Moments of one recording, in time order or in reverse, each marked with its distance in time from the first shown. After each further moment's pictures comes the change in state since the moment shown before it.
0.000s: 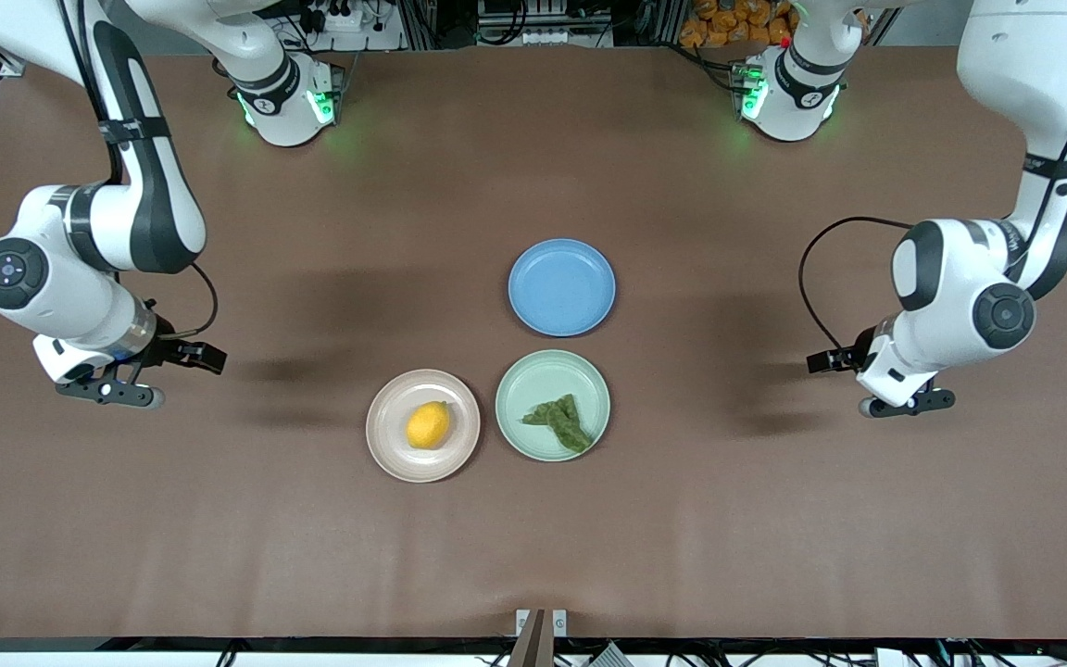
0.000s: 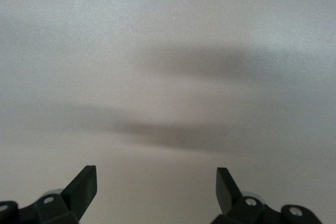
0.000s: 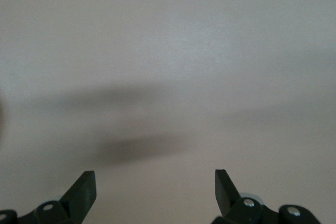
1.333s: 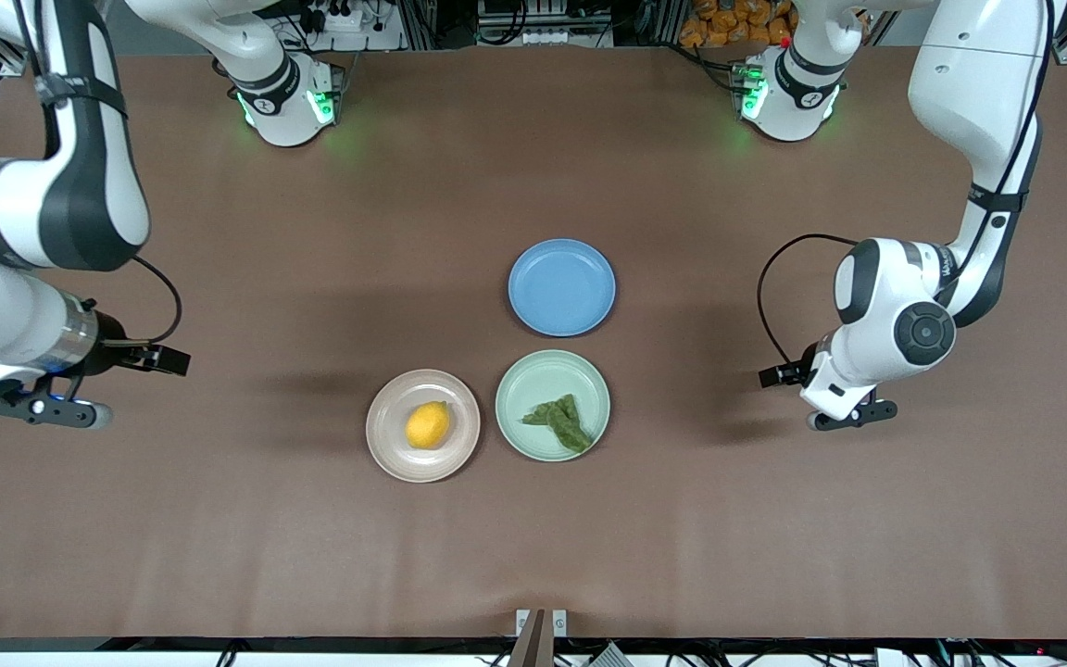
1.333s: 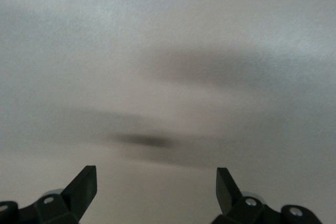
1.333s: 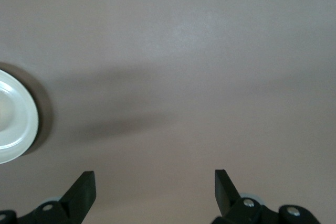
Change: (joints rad) left arm -0.107 0.103 0.002 0.050 -0.001 0.066 -0.146; right arm 0.019 0.073 0.002 0.418 0.011 -0.430 0.045
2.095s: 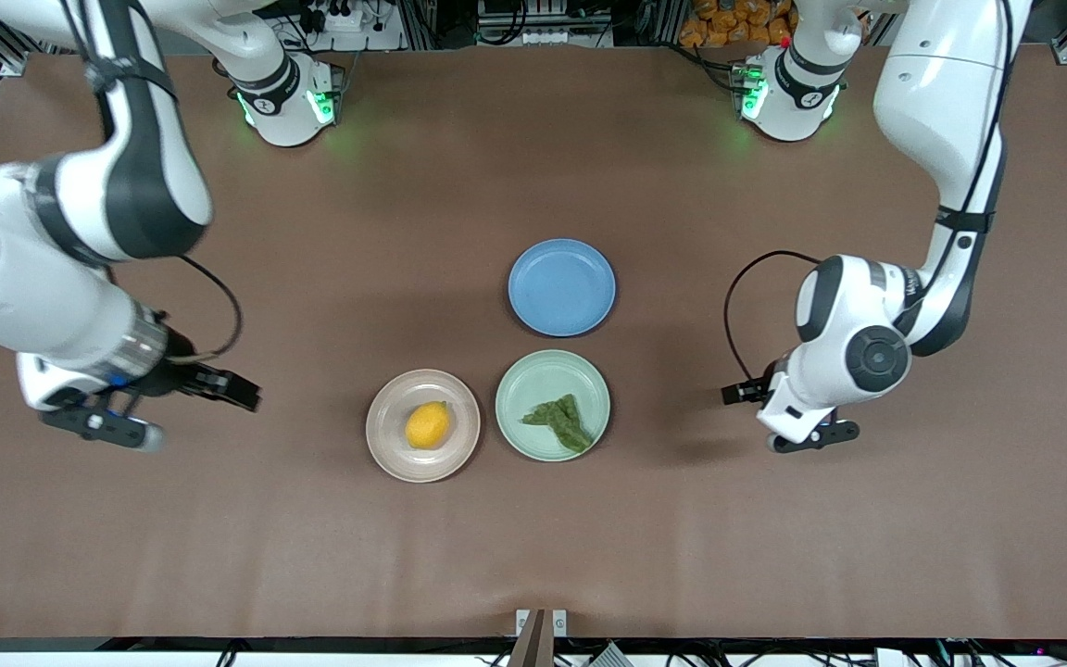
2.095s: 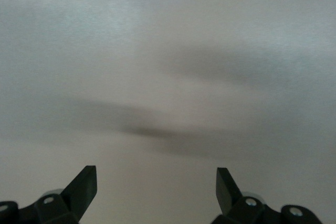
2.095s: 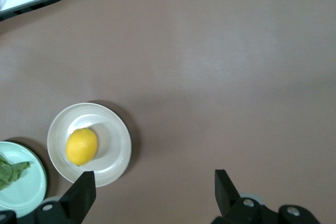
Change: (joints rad) left arm -0.090 0.084 0.001 0.206 -0.004 -0.129 -0.090; right arm 0.035 0.026 0.081 0.103 0.111 0.098 0.196
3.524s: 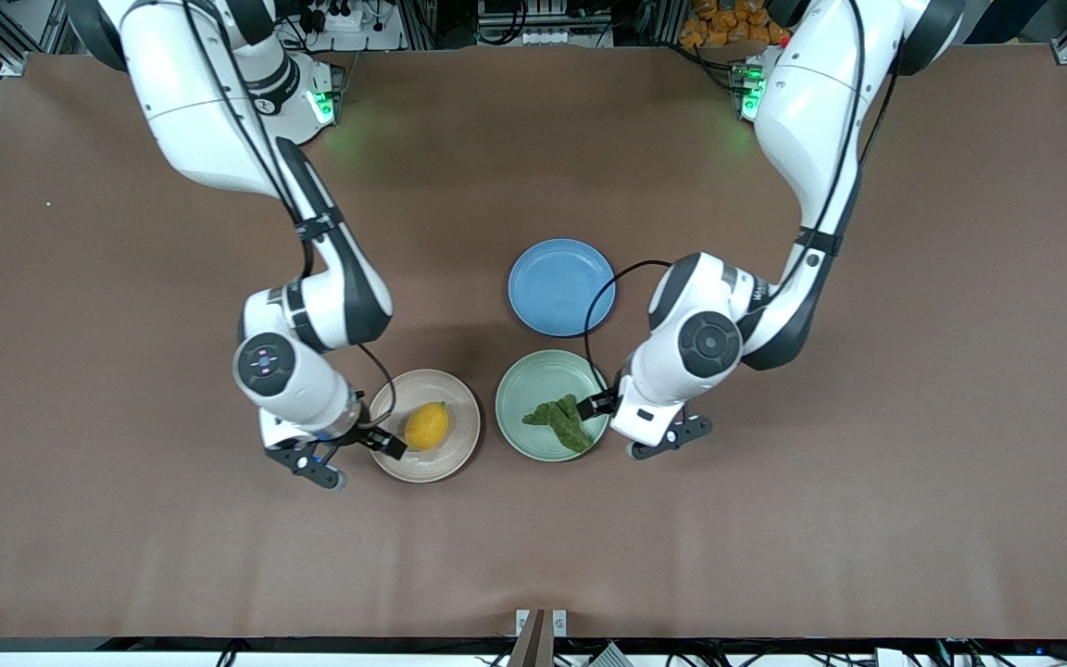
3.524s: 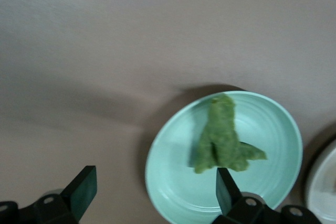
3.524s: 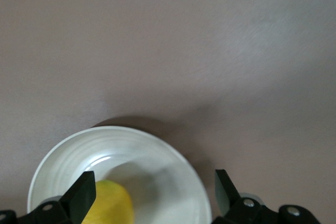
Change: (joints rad) left arm -0.273 0.220 -0.005 0.384 -0.140 -0.004 -0.368; right arm 0.112 0.384 0.074 -0.014 0.017 0.434 0.327
